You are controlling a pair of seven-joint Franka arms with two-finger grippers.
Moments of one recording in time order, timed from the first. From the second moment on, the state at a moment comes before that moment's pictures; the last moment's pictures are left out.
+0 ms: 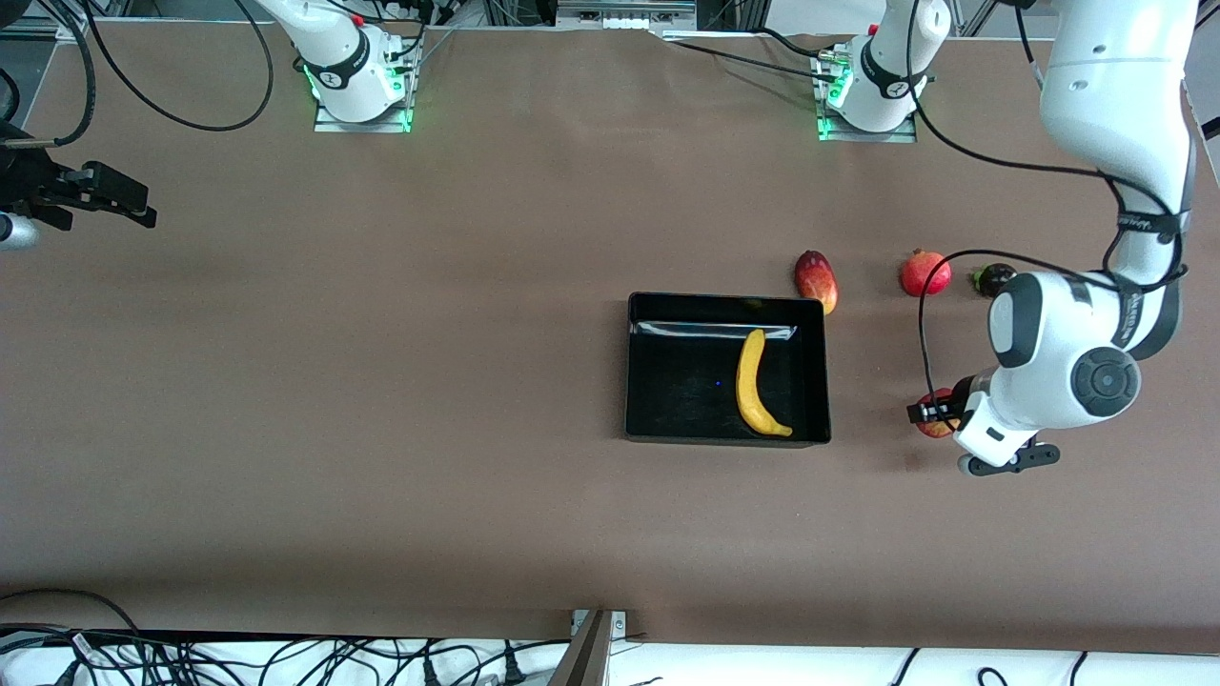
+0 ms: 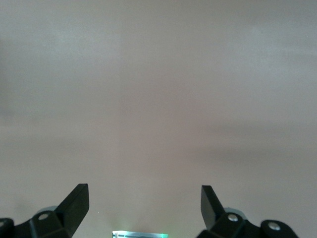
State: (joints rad) left arm 0.00 0.66 0.00 -1.59 0.00 2.13 -0.19; right arm -0.09 0.01 0.05 -1.59 -0.01 1.52 -0.09
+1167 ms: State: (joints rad) left arm 0.01 0.71 0.01 -1.62 0.00 2.25 -0.15; right arm -0.09 0.01 0.05 -1.59 -0.01 1.52 -0.09
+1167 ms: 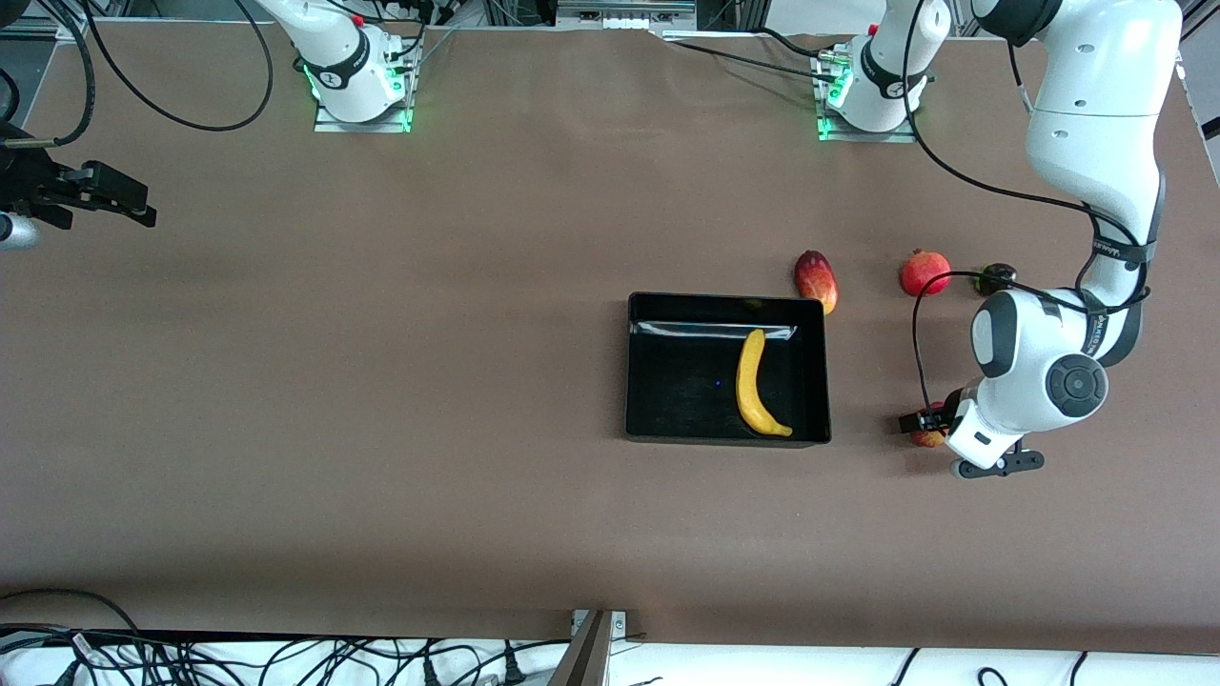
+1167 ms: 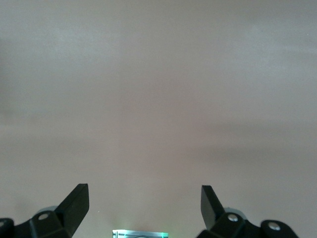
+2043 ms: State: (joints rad) left arm -0.30 0.59 0.00 -1.49 -0.10 2.00 -0.68; right arm -0.09 0.01 0.05 -1.59 -0.01 1.52 -0.09
